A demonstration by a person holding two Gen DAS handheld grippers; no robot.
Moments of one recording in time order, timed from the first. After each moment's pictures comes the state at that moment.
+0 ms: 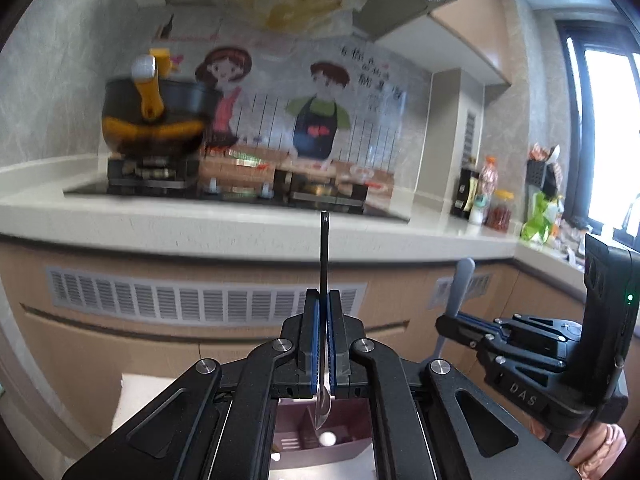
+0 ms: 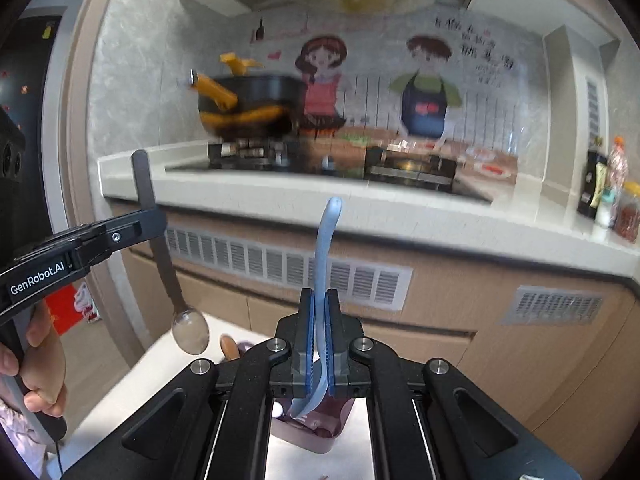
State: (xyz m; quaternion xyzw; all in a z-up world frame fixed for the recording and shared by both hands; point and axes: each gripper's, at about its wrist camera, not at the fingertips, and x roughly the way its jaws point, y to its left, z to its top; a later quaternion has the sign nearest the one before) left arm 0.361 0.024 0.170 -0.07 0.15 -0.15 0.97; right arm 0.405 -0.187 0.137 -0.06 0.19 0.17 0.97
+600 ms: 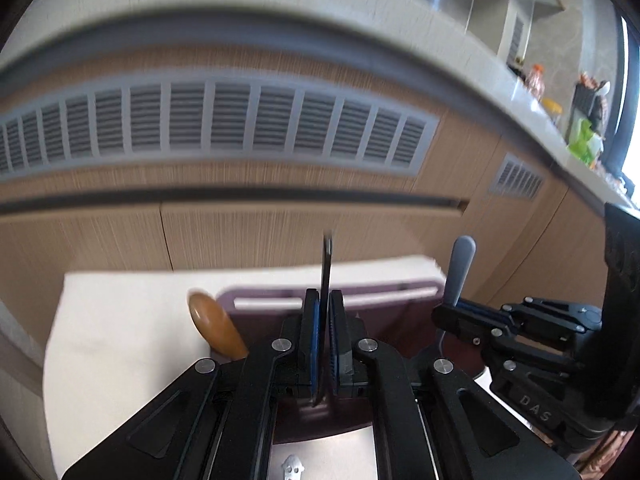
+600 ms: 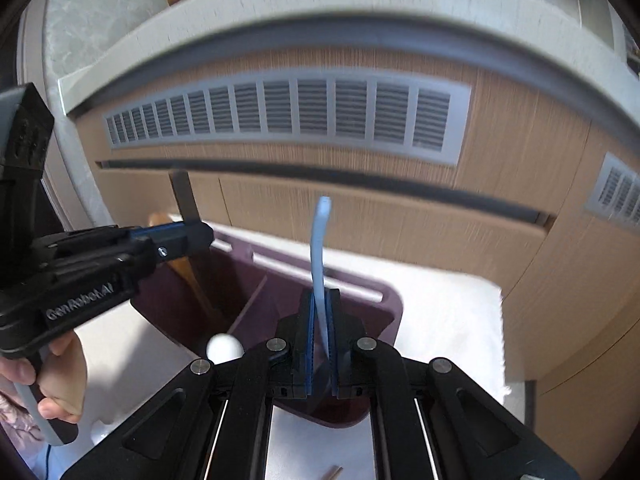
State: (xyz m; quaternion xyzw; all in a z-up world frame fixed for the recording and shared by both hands) left arm 0.469 0.006 -0.011 -0.08 0.34 -0.15 0.93; right arm 0.492 -0.178 -0.024 -0.05 0.35 0.18 0.92
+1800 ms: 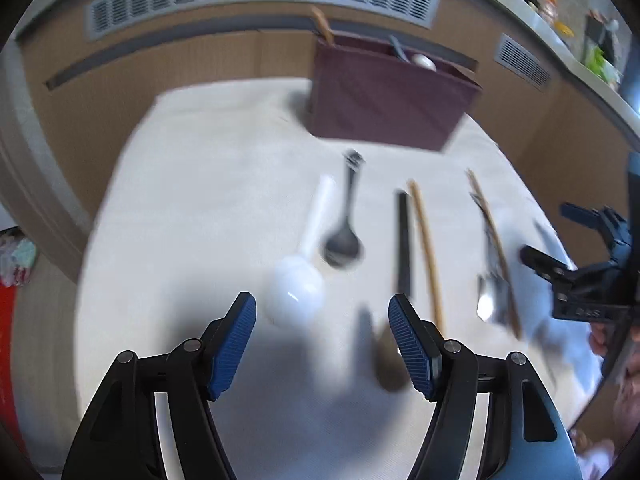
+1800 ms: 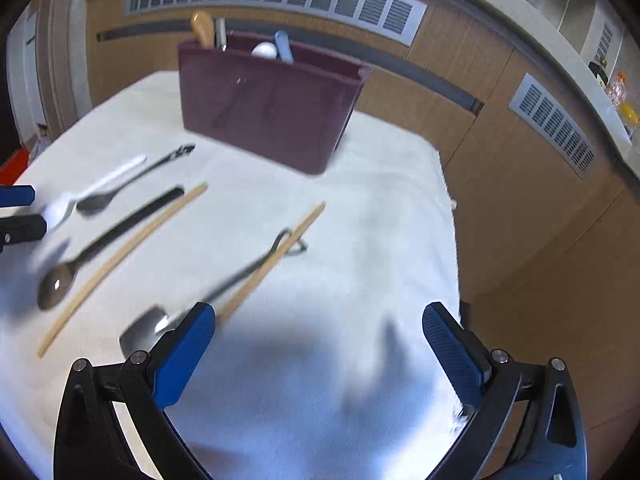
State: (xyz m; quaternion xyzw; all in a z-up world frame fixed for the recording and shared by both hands) left arm 0.236 0.050 -0.091 -0.04 0.46 -0.10 0.88; right arm 0.318 -0.196 -0.109 -0.17 0.41 0.07 0.89
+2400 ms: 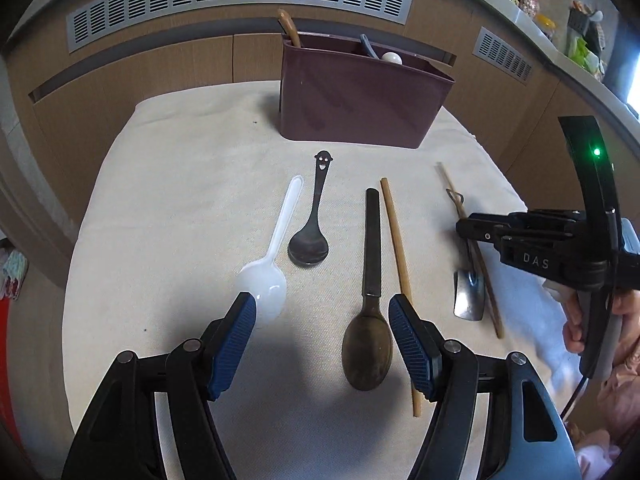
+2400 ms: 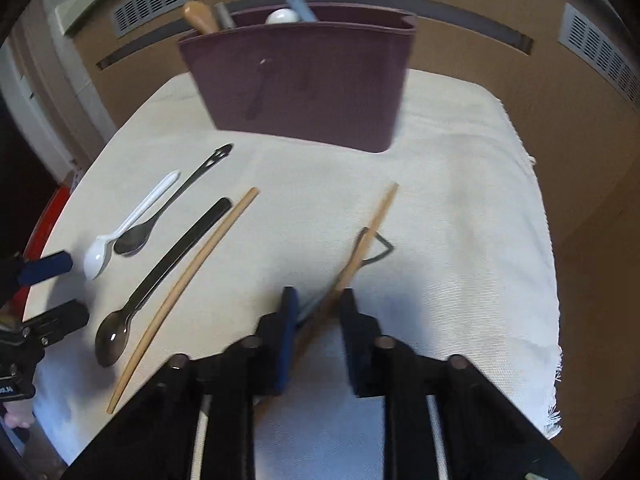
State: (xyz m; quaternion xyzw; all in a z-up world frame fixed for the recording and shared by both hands) left arm 0.239 0.035 -0.083 -0.03 0.45 -0.12 0.88; right arm 0.352 -0.179 -0.121 -0.06 0.48 0.15 0.86
